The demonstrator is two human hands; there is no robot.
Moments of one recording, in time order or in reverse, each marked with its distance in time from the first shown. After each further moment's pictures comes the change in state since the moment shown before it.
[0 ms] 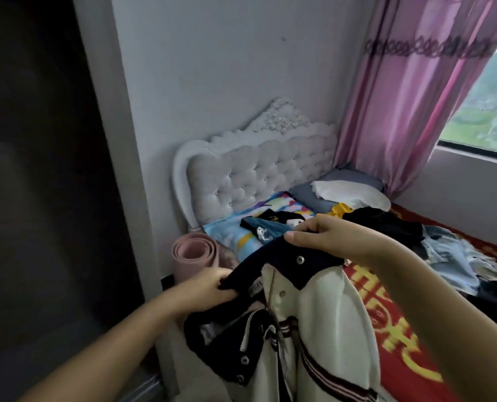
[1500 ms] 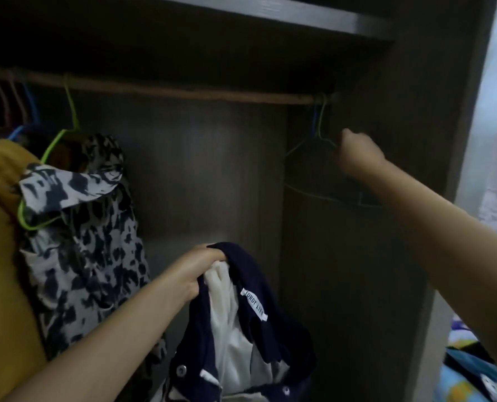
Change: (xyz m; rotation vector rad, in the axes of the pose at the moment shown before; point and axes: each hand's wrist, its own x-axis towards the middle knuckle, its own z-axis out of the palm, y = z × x) left_hand -0.212 -0.218 -0.434 -0.678 0.894 -0.365; right_hand 0.439 -0.419 0.086 -0.490 0.741 -0.168
